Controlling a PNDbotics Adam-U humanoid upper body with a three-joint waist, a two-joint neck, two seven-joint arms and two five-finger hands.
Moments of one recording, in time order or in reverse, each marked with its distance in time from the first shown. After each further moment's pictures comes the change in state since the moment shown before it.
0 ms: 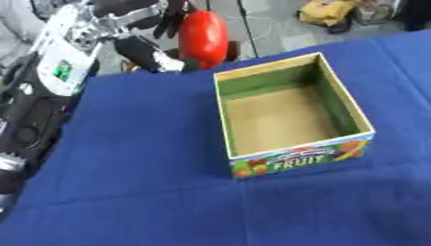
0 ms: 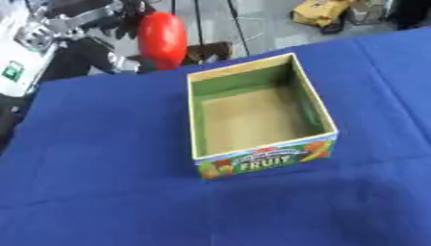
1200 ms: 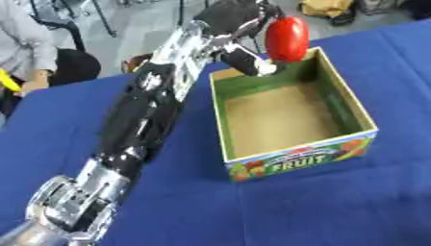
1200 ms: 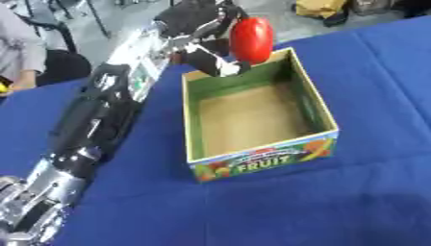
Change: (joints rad) left arm -0.095 -0.221 0.055 0.161 -0.635 0.078 0.335; right arm -0.073 0.008 0.041 0.000 -0.039 -0.006 0.038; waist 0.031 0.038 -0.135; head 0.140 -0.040
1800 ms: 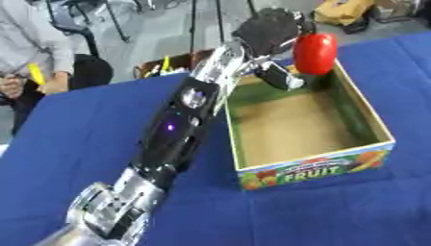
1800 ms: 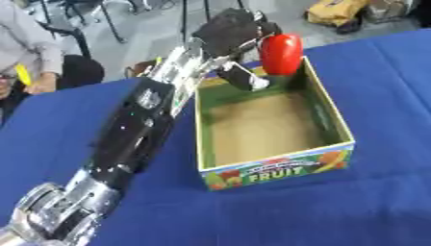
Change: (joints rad) left arm 0.005 -0.047 -0.002 0.034 -0.227 0.043 0.084; right arm -0.010 0.012 0.006 0.000 -0.007 -0.001 0.004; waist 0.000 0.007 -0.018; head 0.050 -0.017
